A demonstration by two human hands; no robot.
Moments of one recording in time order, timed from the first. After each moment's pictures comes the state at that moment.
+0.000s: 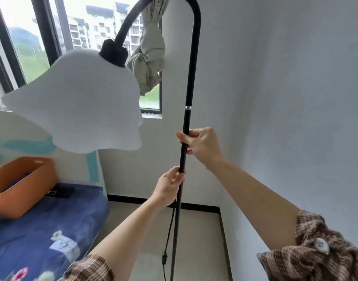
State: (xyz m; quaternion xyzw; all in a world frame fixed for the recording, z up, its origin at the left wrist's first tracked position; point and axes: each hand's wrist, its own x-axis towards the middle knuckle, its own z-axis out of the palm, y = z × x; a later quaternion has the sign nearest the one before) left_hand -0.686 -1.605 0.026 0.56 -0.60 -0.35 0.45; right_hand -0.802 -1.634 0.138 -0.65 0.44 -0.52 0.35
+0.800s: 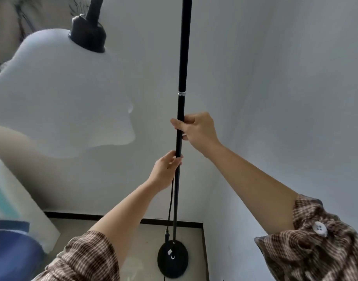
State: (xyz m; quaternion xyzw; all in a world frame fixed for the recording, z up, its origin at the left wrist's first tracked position) left_hand -0.808 -2.099 -0.014 0.56 -0.63 -0.35 0.41; right_hand -0.921 -2.113 0.104 -0.67 0.48 -0.48 0.31
